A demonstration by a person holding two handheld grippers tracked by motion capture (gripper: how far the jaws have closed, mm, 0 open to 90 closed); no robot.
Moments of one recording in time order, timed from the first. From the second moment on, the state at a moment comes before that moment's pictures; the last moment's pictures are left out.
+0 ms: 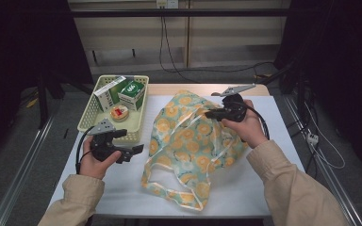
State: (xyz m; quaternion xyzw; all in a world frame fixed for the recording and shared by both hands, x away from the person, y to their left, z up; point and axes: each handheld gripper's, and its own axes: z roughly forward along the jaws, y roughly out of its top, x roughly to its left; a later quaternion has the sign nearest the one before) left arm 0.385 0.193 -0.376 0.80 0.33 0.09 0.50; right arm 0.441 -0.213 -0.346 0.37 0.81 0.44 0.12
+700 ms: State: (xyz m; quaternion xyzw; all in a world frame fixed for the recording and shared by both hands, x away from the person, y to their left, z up) left arm 0.416 0.195 -0.370 0.79 0.35 0.10 0.50; right arm 0.439 -0.215 -0.353 0.37 0.81 0.44 0.11
